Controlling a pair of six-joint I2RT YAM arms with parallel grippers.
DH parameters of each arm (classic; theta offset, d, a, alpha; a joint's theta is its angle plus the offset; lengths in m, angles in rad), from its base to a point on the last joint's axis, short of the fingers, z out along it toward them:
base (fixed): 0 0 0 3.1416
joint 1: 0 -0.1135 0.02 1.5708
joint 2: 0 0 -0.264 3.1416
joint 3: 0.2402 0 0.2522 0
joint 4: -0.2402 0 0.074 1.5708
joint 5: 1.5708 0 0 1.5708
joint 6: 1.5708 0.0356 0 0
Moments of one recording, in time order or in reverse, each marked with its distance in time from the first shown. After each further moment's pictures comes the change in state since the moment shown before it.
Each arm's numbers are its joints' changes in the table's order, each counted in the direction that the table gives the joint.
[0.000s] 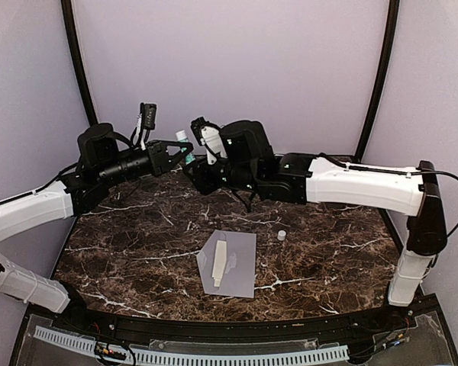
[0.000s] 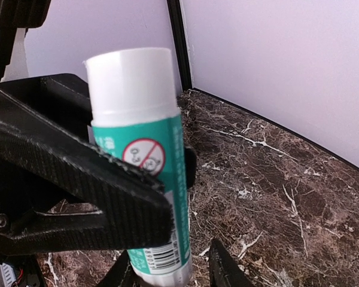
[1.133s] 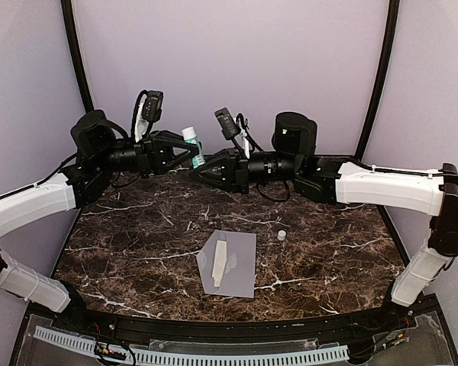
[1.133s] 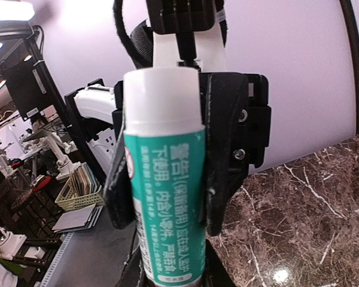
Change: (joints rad) left arm 0.005 0.045 0.087 0.162 0.541 -0.002; right arm 0.153 -0.180 -0.293 0.446 -0.918 0.144
